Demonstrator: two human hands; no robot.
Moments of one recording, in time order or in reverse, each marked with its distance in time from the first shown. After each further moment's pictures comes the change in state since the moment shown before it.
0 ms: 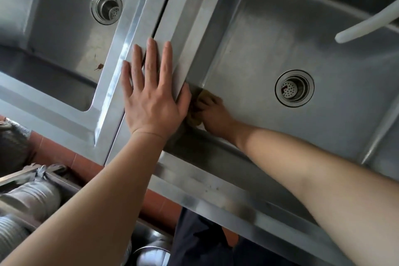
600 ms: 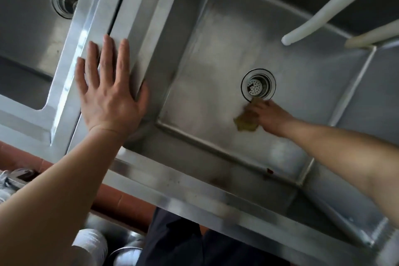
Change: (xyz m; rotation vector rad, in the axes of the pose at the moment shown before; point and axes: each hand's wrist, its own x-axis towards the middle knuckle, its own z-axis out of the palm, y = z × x) left_hand 0.000 0.004 -0.006 -0.039 -0.036 -0.017; right_hand -0.179 0.166 -0.038 -0.380 -0.432 0.054
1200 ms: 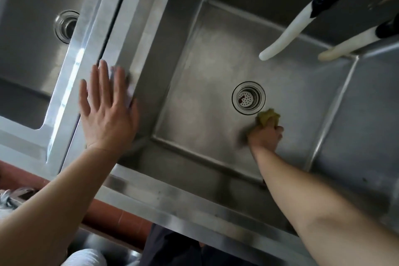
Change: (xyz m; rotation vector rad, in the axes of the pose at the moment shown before) left_hand -0.004 0.012 -0.004 -0.052 -0.059 0.022; right_hand 0.013 -0.062 0.015 1.320 0.459 1.399
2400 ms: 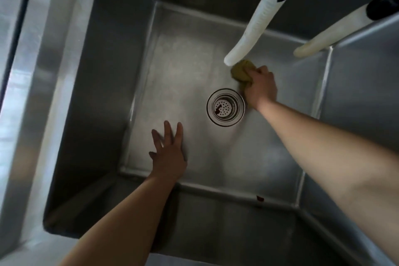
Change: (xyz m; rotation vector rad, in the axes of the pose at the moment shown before) left_hand -0.014 0.134 0.181 -0.178 -0.837 -0.007; right_hand 0.131 -0.085 -0.049 -0.302 0.022 -0.583
